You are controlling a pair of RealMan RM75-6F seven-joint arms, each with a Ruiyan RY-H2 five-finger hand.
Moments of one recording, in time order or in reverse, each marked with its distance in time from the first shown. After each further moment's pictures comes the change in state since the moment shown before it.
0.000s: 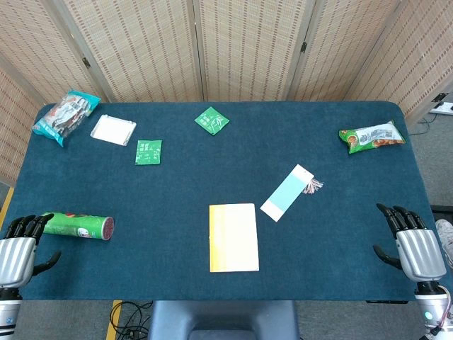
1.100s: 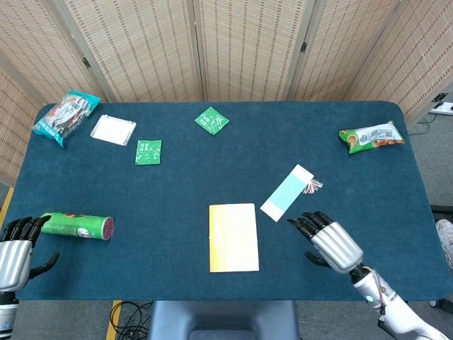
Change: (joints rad) left arm 0.022 0.013 0.011 -0.014 0.019 0.040 -0.028; right arm 0.285 -0.089 -0.042 -0.012 -0.280 -0.295 -0.017
